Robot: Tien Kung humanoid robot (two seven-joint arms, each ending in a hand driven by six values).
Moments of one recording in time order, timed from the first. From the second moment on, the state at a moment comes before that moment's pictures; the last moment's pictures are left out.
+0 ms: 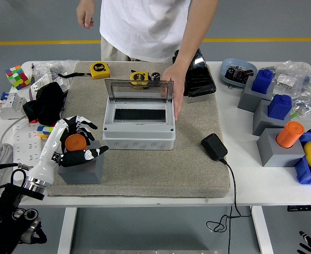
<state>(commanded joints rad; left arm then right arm) -0.02 0.27 -1.05 -1.34 1.29 0.28 -0.56 0.19 -0.18 0.81 0.18 -0.14 -0.10 -0.10</state>
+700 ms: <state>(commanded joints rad) -0.09 0.32 -1.02 -1.43 1.32 0.27 -0.53 0.20 -0.18 0.80 0.18 -0.13 -0.10 -0.10</state>
